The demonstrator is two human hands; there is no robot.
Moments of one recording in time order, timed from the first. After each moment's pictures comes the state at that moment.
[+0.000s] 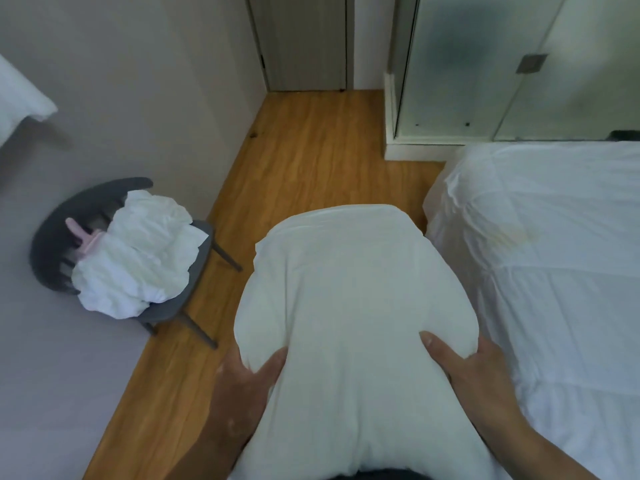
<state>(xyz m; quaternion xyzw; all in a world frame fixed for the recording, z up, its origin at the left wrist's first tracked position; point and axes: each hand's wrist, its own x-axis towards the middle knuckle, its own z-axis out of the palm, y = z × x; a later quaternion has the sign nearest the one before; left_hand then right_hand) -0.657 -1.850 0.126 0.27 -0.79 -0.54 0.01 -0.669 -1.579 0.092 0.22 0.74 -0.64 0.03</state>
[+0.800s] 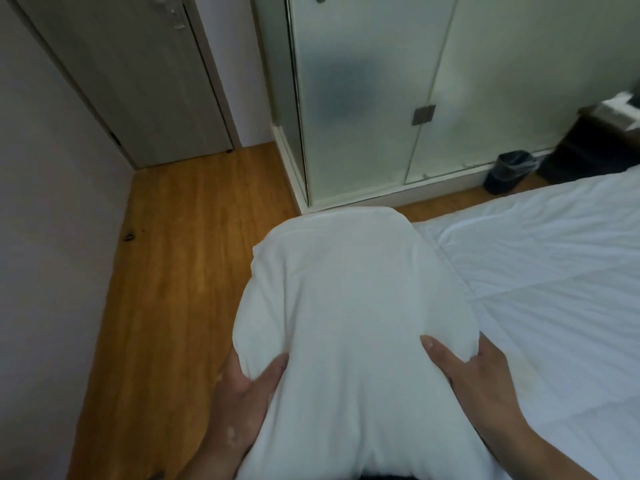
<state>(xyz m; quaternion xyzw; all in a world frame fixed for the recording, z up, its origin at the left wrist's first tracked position) -1.299 -1.770 0.101 0.05 -0.80 -0.59 -0.11 -1.198 -1.499 0.112 0.35 0.71 -0.61 -0.11</state>
